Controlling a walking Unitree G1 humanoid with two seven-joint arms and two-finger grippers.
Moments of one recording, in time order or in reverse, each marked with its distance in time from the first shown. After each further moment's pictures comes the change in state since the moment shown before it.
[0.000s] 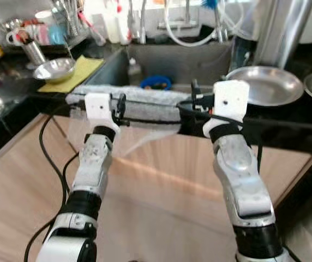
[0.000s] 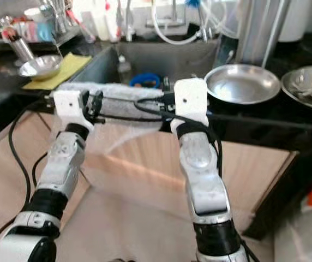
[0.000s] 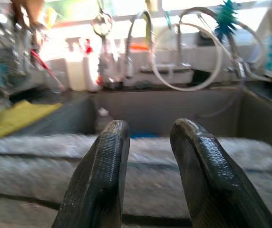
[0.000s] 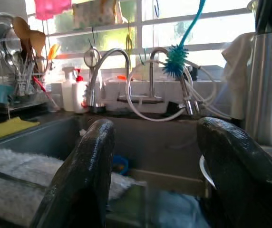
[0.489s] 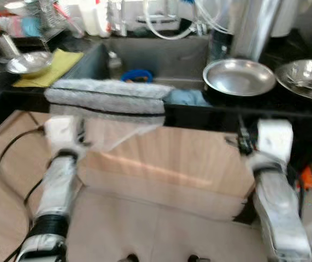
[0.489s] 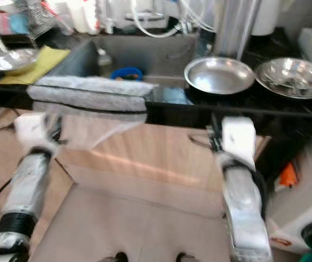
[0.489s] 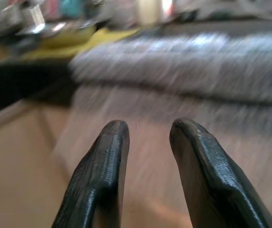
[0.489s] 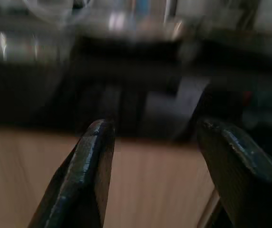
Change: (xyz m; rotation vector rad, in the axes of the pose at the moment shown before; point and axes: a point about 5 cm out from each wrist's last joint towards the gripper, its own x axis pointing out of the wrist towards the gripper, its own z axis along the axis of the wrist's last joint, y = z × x) left arm -0.070 0.089 -0.050 0.106 0.214 0.276; right arm -0.079 -0.078 -0.102 -0.077 0.337 -0.206
